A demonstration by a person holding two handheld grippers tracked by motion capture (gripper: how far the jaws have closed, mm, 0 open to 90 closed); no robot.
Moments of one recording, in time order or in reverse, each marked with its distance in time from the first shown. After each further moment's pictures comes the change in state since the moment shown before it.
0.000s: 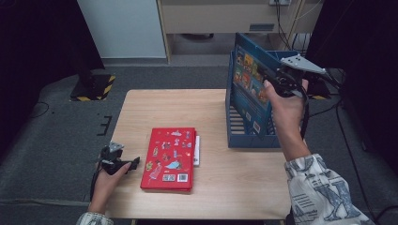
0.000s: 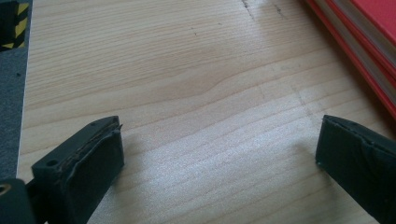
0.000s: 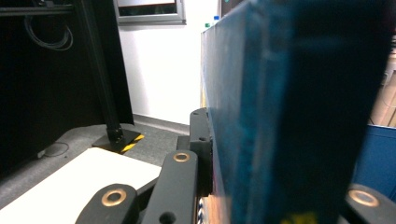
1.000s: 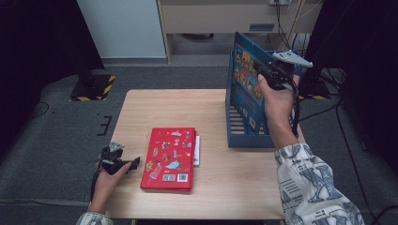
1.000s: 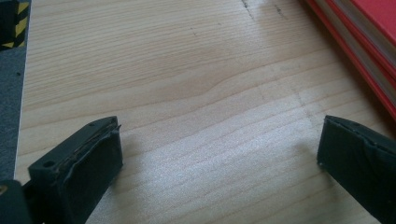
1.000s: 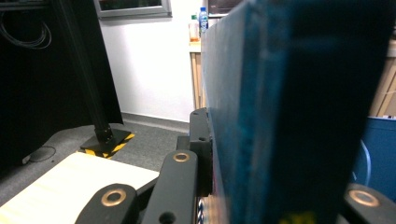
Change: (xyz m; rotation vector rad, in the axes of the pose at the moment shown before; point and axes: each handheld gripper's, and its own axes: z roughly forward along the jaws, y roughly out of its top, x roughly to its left) left arm -0.001 0.001 0.001 0.003 0.001 0.000; right arm -0.007 -0.005 0.036 0.027 -0.050 0.038
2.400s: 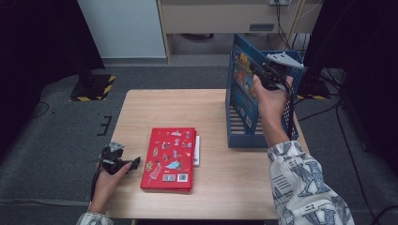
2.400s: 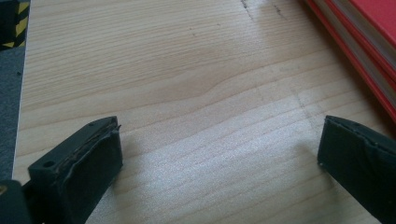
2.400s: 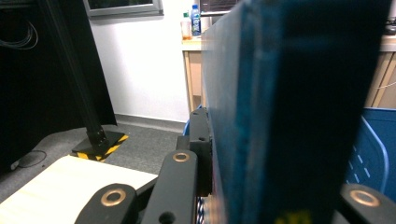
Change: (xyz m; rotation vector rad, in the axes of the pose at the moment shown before) left arm -0.001 0.000 0.000 0.001 0.002 -0.002; right arm 0.003 -0.012 0.019 -0.001 -0.033 0.010
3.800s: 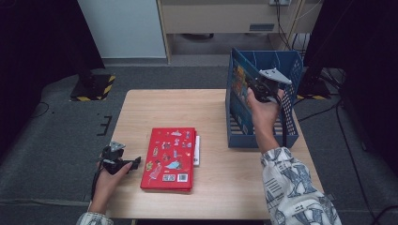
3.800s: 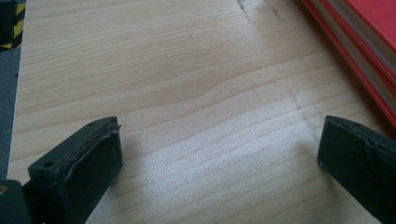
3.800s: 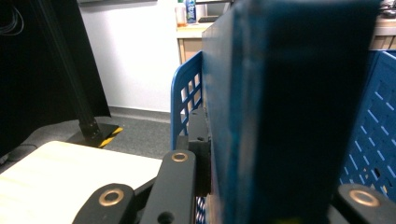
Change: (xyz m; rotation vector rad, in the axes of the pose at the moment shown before) left arm -0.001 0.001 0.001 -0.001 -0.004 0.005; right arm -0.001 -0.054 0.019 0.018 -0.021 0.003
